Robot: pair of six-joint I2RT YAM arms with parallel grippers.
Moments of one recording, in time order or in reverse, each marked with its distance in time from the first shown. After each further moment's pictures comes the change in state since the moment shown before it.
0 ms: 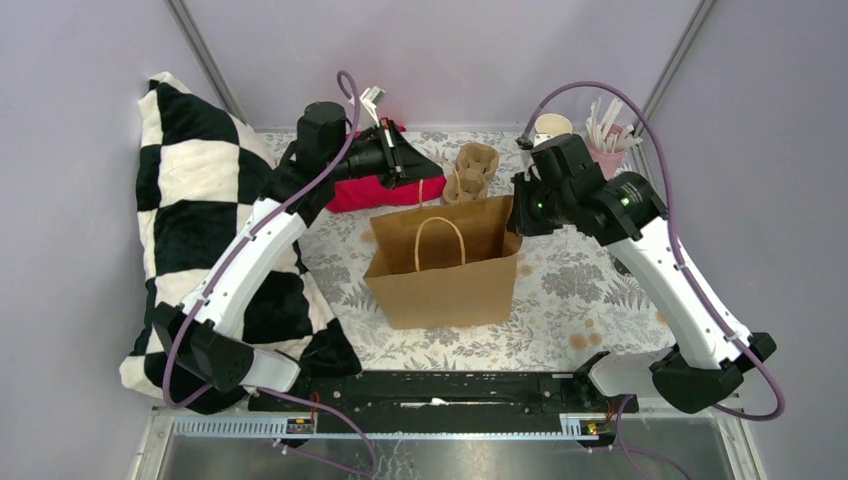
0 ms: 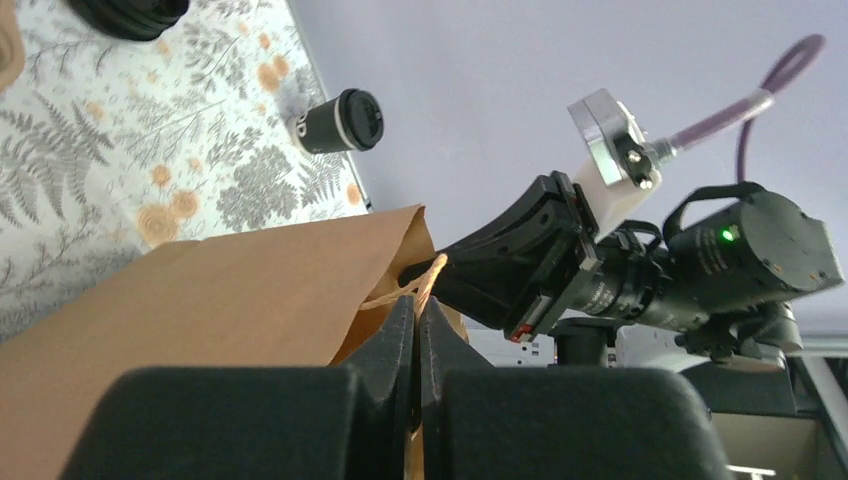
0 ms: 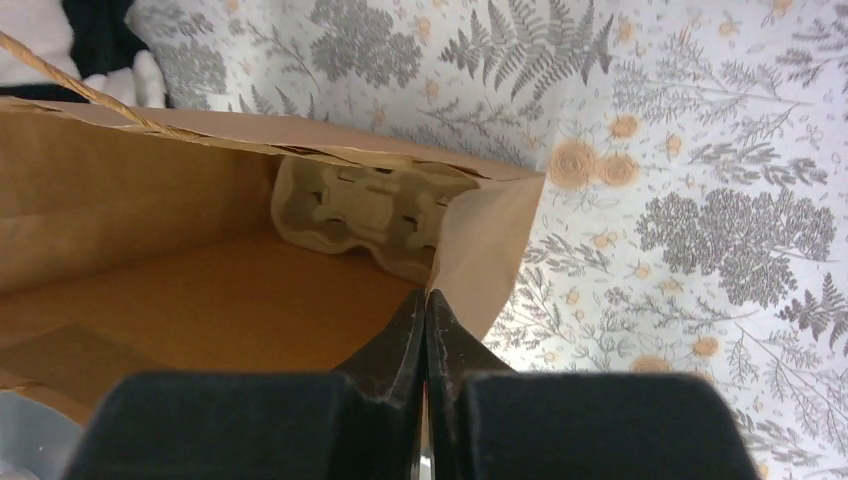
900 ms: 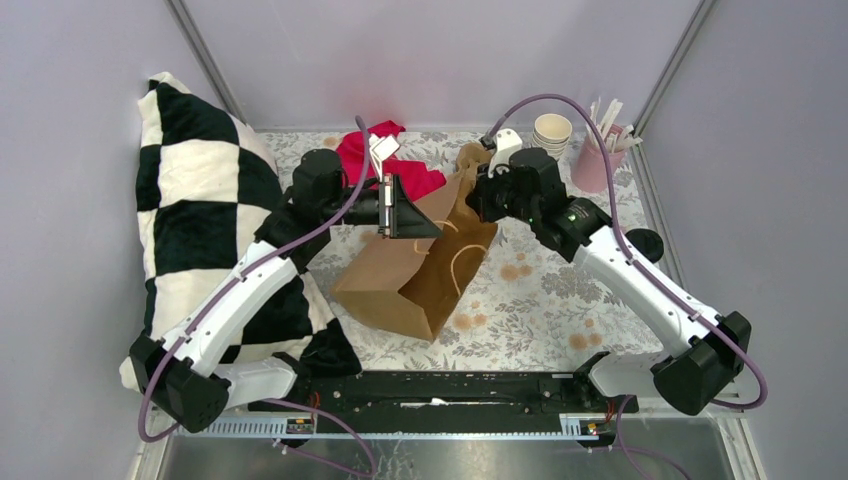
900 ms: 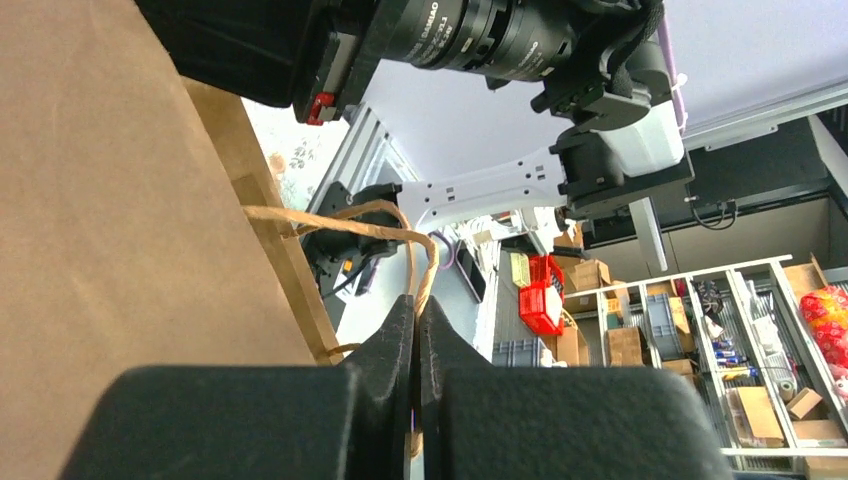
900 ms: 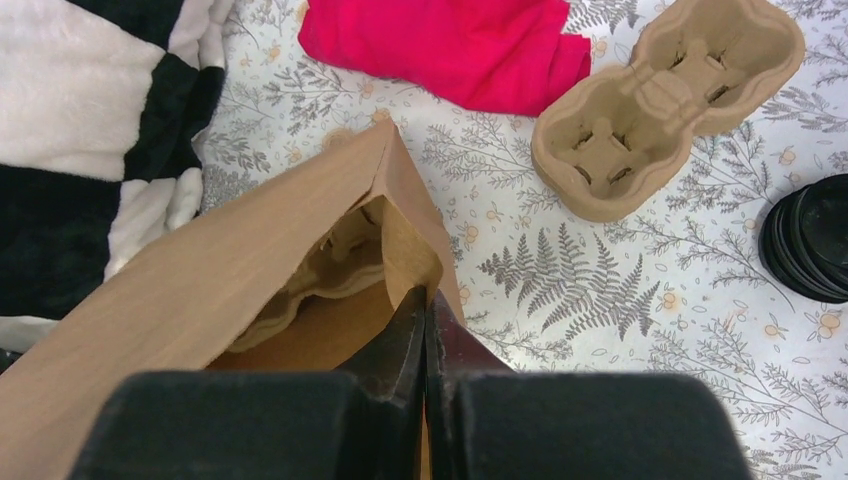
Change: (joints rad) left arm -0.069 -0.223 -0.322 0.204 0.251 0.143; right arm 0.000 -0.024 -0.408 0.802 -0.080 -0.212
